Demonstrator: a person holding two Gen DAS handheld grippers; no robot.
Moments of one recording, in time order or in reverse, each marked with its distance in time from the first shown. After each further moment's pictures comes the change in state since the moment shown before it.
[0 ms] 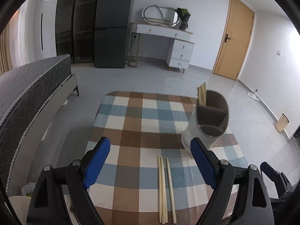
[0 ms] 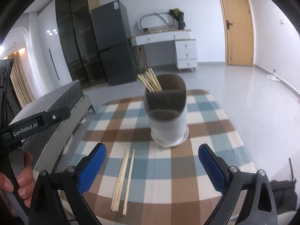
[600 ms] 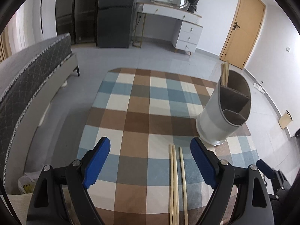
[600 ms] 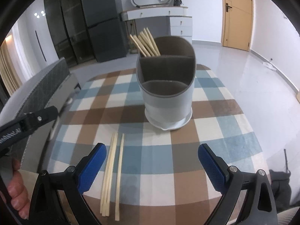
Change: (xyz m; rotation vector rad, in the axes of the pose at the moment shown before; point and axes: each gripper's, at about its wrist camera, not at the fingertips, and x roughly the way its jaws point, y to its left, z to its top) left arm 0.048 0.024 -0.011 -0.047 0.158 0.014; right arm 0.072 0.015 -0.010 -0.016 0.188 -0.089
